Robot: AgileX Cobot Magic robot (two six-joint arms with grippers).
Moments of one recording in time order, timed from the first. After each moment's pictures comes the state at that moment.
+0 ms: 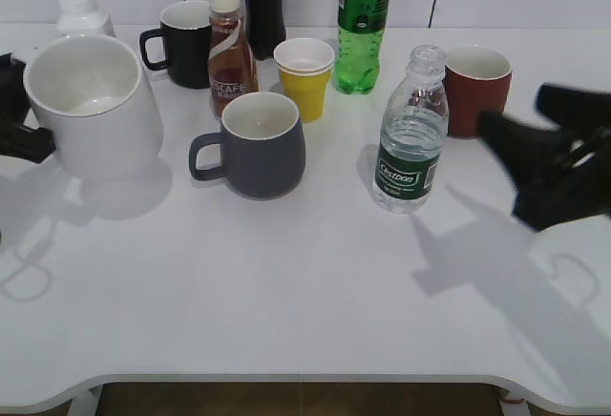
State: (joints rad) left arm -0.07 1.52 -0.35 0.35 -1.13 -0.02; right arm 0.42 1.14 -0.25 -0.11 -0.71 0.05
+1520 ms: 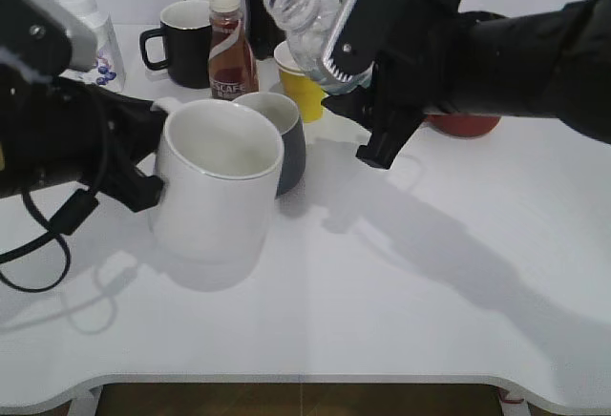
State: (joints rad) left arm -0.50 1.33 -0.53 0.45 -0.37 -0.21; right arm 0.63 1.58 -0.90 -0.46 -0.15 -0.22
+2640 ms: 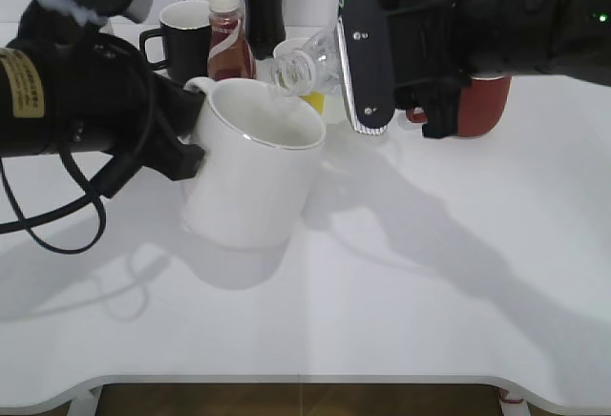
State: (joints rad) left arm -0.66 1.33 -0.73 0.34 0.01 -0.21; right arm 0.64 1.58 -1.00 -0.94 0.07 -0.48
